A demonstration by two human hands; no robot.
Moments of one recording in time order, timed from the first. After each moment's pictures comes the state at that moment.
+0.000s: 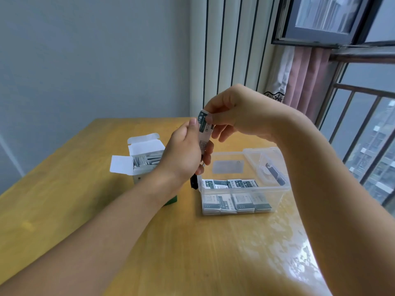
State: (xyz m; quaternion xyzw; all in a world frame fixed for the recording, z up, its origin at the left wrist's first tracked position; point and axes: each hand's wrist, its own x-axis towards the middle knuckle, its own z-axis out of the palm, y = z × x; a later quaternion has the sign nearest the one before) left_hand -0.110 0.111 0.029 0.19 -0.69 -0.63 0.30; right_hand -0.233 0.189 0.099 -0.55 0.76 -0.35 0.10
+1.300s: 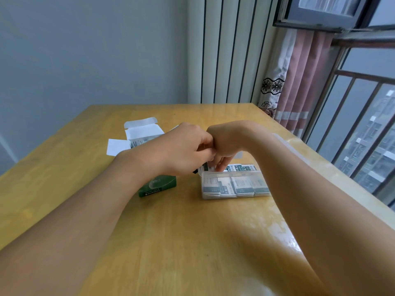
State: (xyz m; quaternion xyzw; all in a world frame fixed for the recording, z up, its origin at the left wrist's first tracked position) left_hand -0.103 0.083 0.026 0.08 -0.97 -0.22 0.11; right_hand -0.237 0.155 0.036 -0.48 0.84 -0.07 0.26
